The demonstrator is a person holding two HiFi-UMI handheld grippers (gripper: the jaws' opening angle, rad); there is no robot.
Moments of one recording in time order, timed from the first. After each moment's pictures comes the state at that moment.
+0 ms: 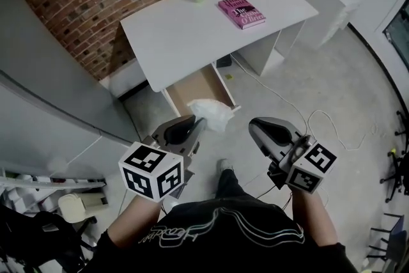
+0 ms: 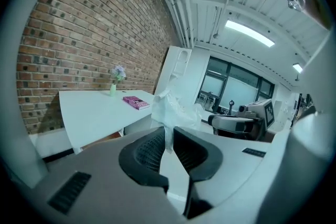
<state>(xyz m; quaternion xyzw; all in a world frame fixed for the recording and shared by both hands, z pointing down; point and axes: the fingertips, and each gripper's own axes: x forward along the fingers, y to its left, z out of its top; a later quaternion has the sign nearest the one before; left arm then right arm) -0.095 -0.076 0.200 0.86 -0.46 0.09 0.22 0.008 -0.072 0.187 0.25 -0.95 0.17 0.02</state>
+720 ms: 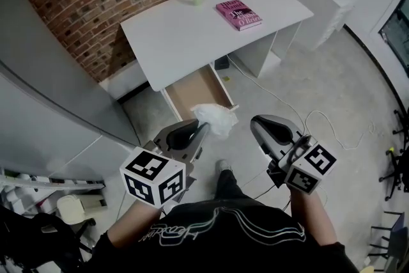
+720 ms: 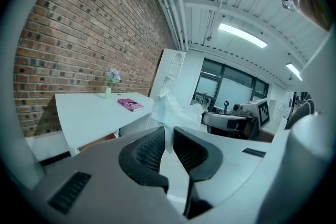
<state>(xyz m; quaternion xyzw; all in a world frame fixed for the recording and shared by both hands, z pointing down) -0.086 -0.042 0.184 0.87 -0.44 0.08 0.21 0.012 -0.053 0.171 0.28 -0.95 0.14 0.01</state>
